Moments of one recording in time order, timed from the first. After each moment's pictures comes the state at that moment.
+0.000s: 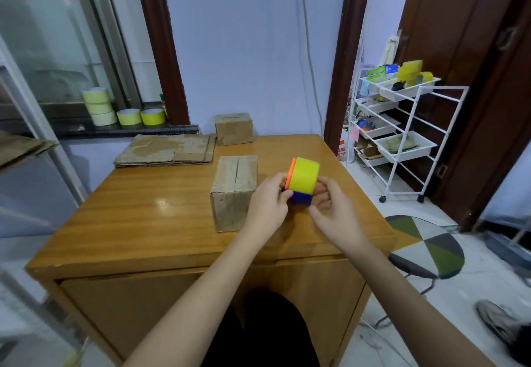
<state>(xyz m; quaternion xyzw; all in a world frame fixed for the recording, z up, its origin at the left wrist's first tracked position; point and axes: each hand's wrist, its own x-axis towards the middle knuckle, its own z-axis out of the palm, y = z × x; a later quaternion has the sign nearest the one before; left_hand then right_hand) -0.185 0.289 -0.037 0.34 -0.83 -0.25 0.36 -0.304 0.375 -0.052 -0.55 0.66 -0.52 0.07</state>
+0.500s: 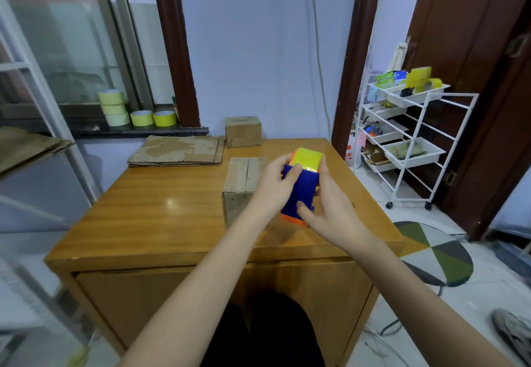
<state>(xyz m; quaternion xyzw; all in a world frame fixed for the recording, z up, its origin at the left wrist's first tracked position) -0.169 0.298 0.011 0.27 -0.74 -0.45 0.41 -0.280 0.376 -0.023 -0.63 0.66 -0.40 0.01</state>
